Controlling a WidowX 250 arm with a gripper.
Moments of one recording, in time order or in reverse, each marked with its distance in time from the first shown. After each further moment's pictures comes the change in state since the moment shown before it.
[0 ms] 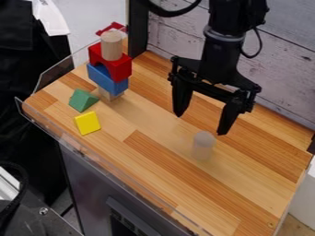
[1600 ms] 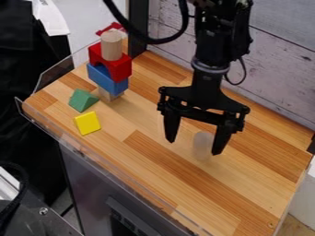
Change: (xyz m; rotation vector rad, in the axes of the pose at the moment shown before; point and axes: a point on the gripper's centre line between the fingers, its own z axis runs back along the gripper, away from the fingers) arm -0.007 -0.002 -0.032 -0.022 -0.022 0.217
